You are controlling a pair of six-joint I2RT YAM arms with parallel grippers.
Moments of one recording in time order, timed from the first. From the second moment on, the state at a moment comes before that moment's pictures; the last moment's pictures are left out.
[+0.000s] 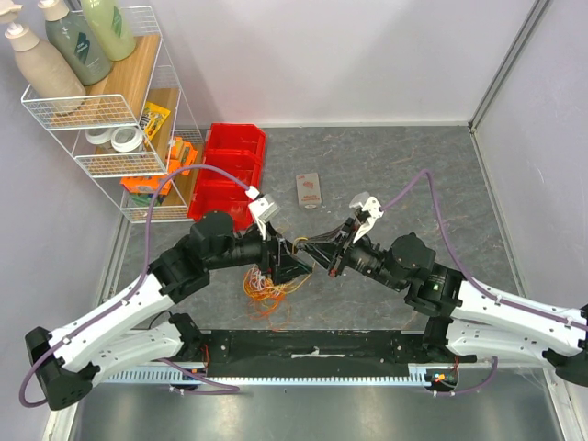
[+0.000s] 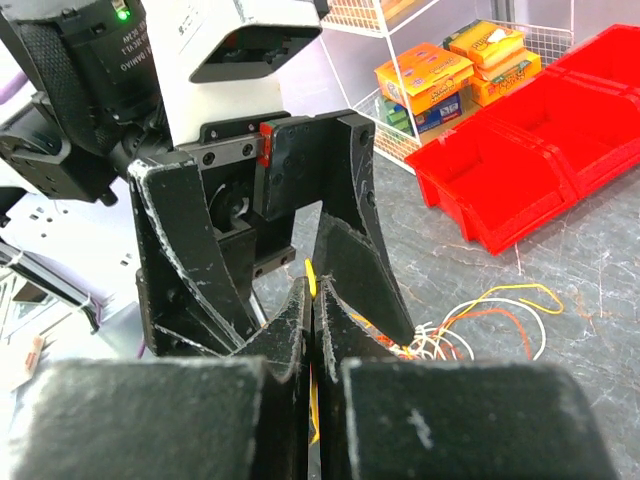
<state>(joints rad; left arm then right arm) -0.86 0.84 0.81 -0.24 0.39 -0.41 1.14 0.88 0.74 0.22 0.08 0.40</state>
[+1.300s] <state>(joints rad) -0.41 1.45 1.49 -0.30 0.16 -0.47 1.14 0.54 0.80 -0.46 0.67 0.39</state>
